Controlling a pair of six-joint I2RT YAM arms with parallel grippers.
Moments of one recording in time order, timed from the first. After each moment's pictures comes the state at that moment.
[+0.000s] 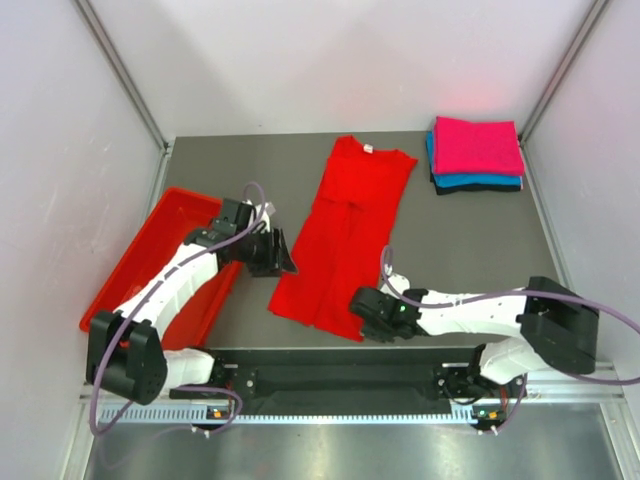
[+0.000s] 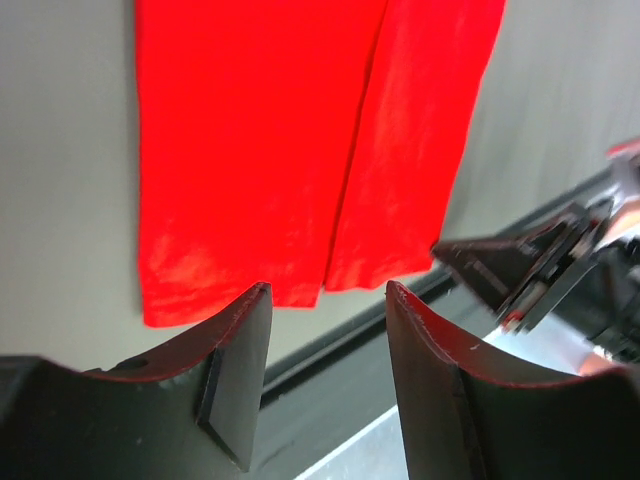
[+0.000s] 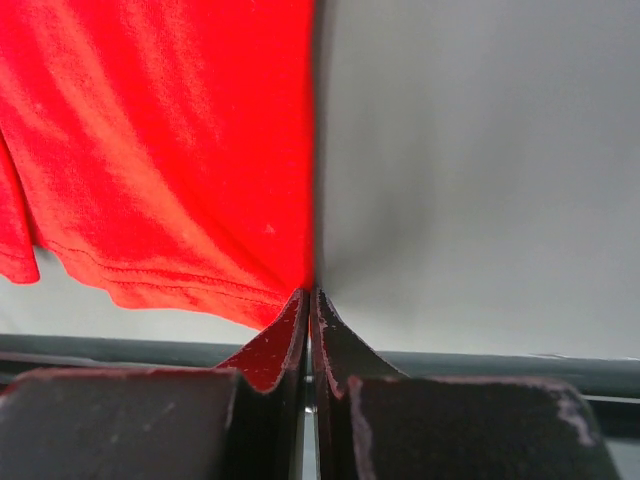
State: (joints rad) left arm -0.32 1.27 0.91 -0.62 0.46 -0.45; right arm 1.18 1.42 0.68 -0.48 0.28 1.42
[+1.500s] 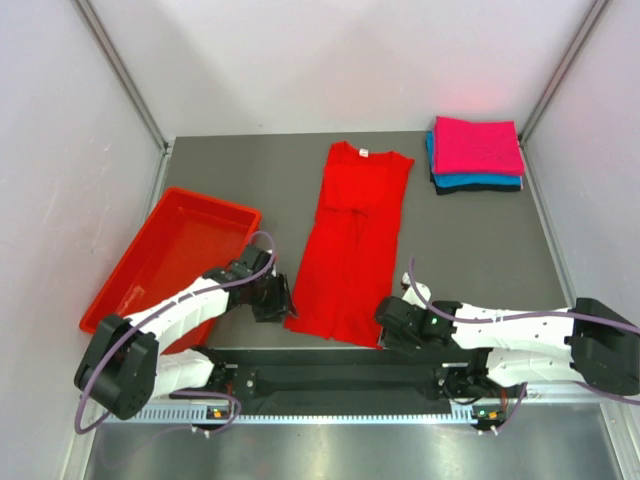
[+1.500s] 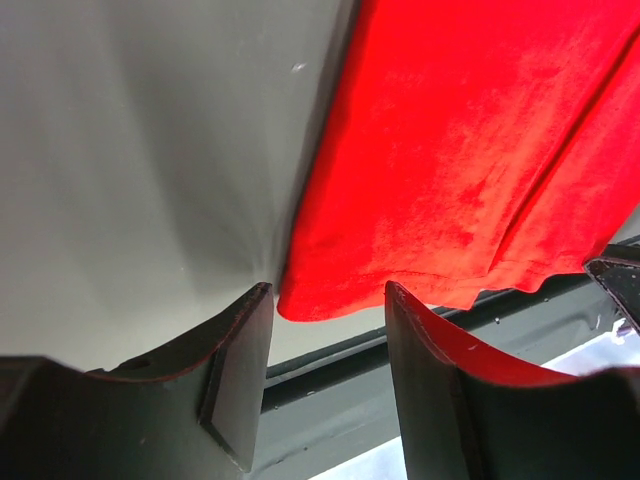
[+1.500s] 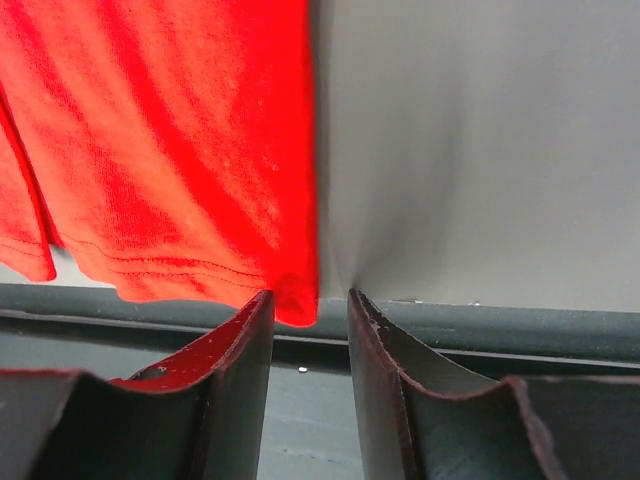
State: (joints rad) left arm -0.51 1.19 0.55 -0.49 0.27 -0.71; right arm 1.19 1.14 0.50 -0.54 0.26 1.38
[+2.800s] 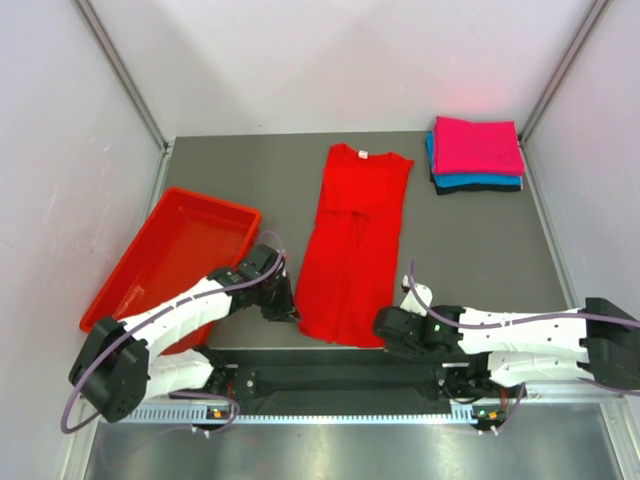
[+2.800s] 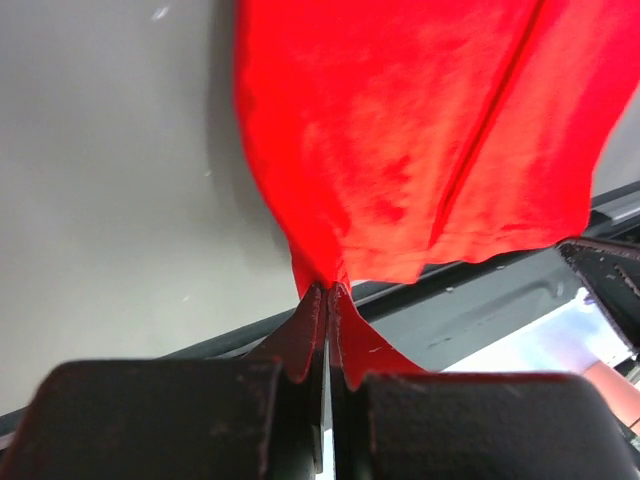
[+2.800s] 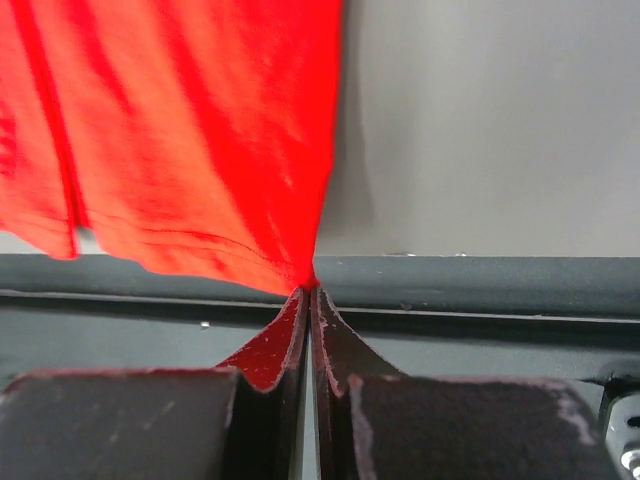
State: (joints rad) left arm -0.64 1.16 0.59 -0.52 0.27 -0.81; right arm 1.31 1.09 0.54 -0.67 0.36 1.45
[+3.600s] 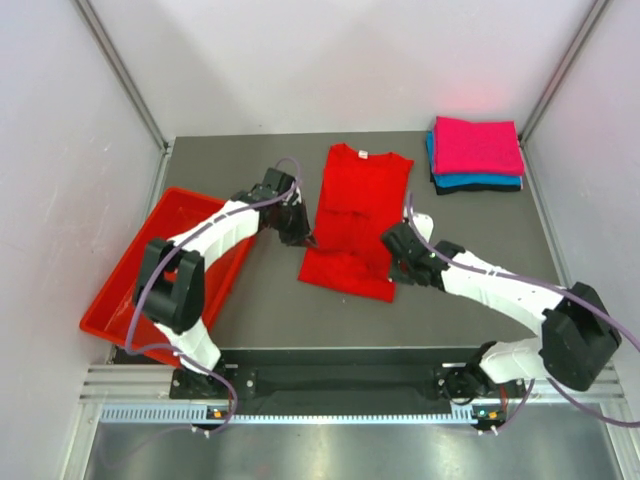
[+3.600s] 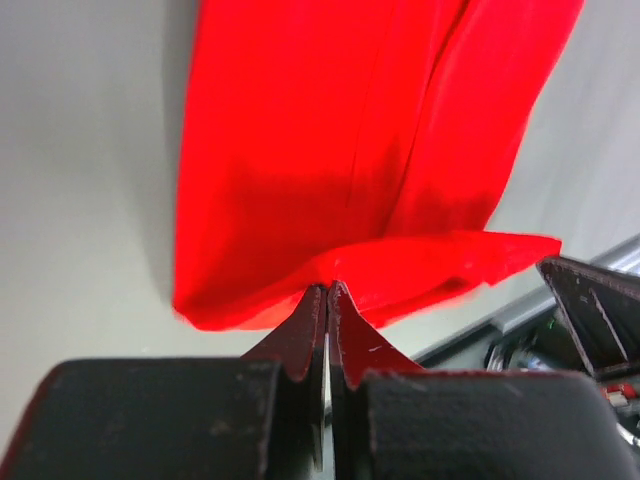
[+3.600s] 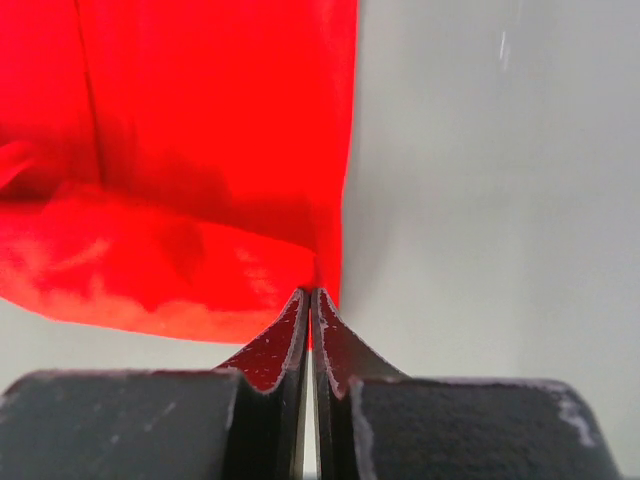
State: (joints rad) left arm -0.44 1.67 1.19 -0.55 0.35 -0.62; right arm 0.79 1.29 0.82 -0.59 0.38 0.87
